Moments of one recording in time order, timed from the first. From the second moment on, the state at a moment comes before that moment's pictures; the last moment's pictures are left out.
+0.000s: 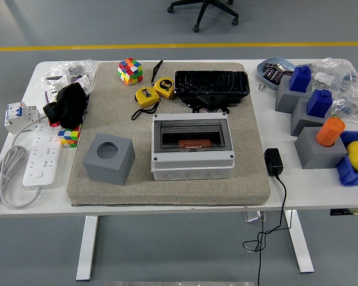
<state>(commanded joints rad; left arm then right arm) -0.16 0.11 -1.85 -1.36 1.40 -0.04 -0.18 0.07 -0.15 1.55 0.22 -1.44 -0.40 0.16</state>
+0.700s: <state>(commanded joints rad) -0.16 0.12 -1.84 -1.37 1.41 -0.02 -0.18 0.06 -0.16 1.54 0.22 -1.43 -0.37 0.15</state>
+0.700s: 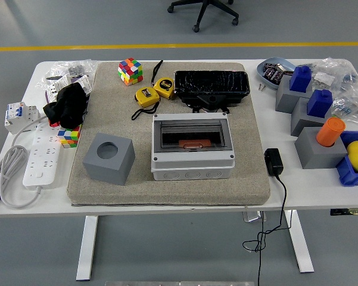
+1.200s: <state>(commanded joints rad) -0.16 0.12 -1.84 -1.37 1.42 0.00 -0.19 0.07 -0.16 1.53 0.22 -1.42 -0.36 0.14</state>
